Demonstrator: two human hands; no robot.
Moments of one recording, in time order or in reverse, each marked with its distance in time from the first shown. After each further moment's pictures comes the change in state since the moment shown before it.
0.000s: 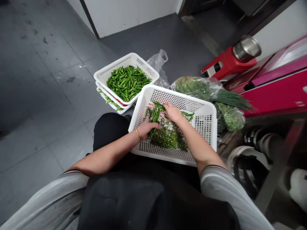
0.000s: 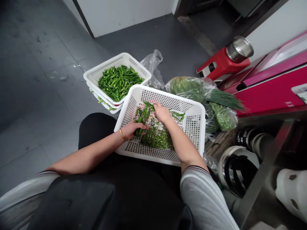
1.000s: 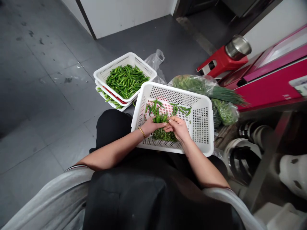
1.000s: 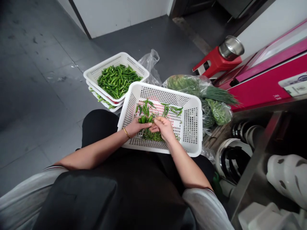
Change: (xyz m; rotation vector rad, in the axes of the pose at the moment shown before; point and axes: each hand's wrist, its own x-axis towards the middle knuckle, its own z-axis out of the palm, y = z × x) left_hand -0.010 -0.016 0.017 0.066 -0.149 0.286; right_hand -0.119 -0.052 -0.009 1.824 0.112 0.245
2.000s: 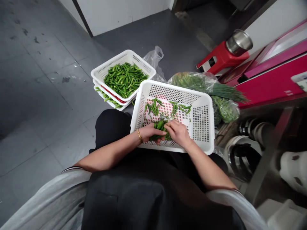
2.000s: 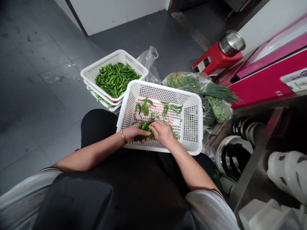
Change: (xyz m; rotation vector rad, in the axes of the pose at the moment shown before) left_hand -0.022 0.003 -0.004 -0.047 -0.327 -0.435; right_hand -0.027 -0.009 -0.008 -0.991 -0.052 -0.518
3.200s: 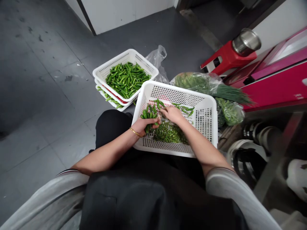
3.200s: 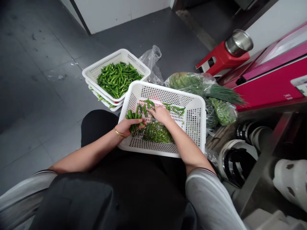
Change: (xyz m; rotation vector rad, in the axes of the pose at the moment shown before) left_hand -0.002 0.020 -0.024 -0.268 0.412 0.335; right_hand 0.106 0.052 0.019 -0.588 -0.366 0.238
